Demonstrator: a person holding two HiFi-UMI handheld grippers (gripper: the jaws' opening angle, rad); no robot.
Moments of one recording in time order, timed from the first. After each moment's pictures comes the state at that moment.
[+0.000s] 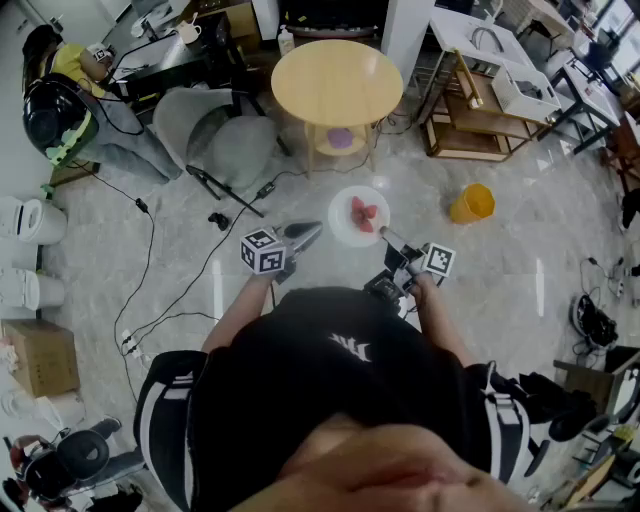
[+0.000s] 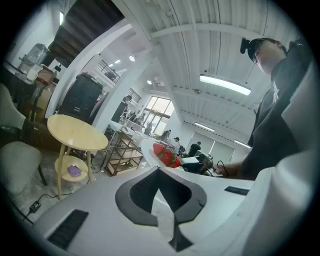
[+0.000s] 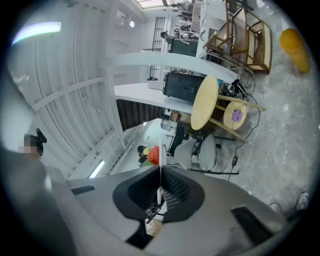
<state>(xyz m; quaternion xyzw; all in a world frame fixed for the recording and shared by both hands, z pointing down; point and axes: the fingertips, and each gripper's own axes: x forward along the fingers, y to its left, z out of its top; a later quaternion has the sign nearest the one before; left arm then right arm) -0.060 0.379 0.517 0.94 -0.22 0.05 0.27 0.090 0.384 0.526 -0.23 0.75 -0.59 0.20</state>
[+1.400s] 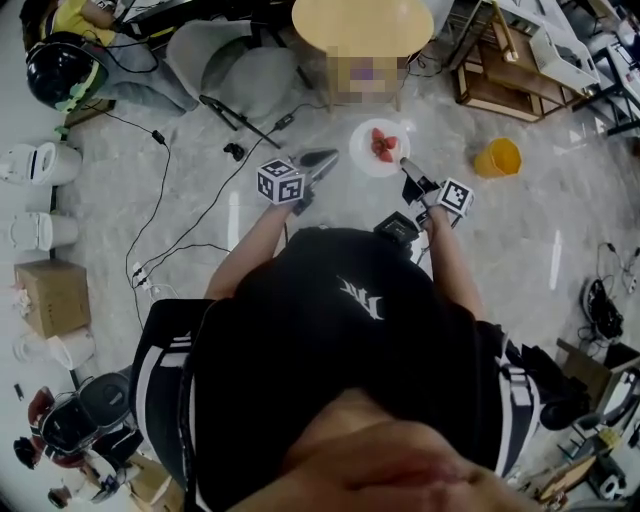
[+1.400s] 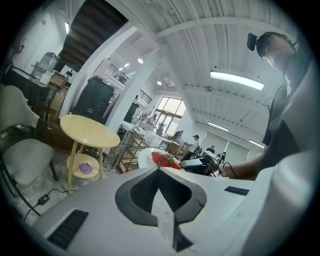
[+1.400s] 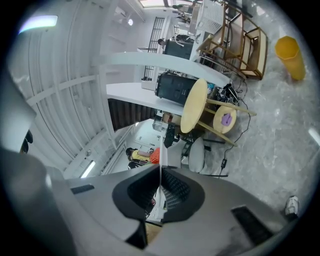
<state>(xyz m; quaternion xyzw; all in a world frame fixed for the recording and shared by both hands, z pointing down) -0.035 0.347 0.535 0.92 -0.27 0.06 0.27 0.125 0.346 0.560 -0.28 0.74 -0.58 0.19</state>
